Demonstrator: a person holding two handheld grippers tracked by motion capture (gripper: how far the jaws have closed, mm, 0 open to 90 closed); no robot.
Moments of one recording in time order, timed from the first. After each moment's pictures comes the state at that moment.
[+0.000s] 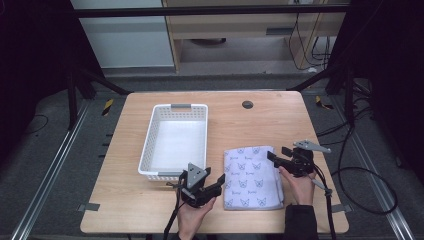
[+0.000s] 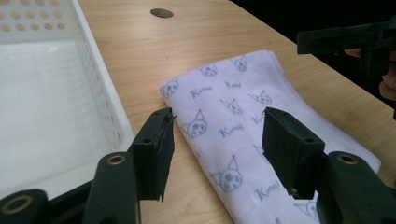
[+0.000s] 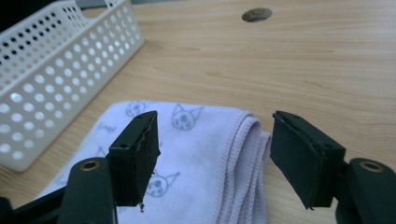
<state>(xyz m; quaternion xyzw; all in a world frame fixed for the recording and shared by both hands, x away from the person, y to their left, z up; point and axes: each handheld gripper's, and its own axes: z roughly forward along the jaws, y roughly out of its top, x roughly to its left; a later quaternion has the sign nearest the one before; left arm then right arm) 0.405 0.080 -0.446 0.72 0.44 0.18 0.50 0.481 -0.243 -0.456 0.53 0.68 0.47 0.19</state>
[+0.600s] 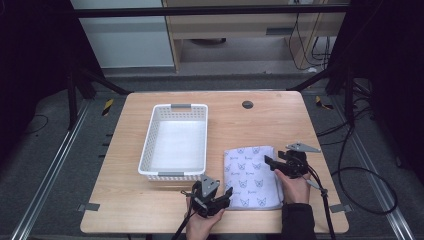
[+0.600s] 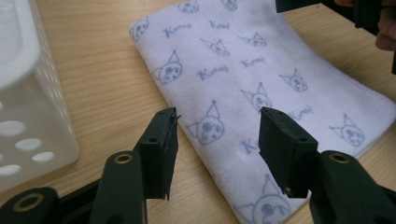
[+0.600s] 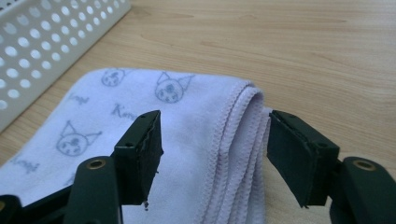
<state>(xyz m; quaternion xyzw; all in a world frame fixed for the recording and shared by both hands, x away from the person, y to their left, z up) 0.396 0.054 -0.485 0.76 0.44 0.17 0.45 0.491 -0.237 -0.479 0.52 0.71 0.43 0.19</state>
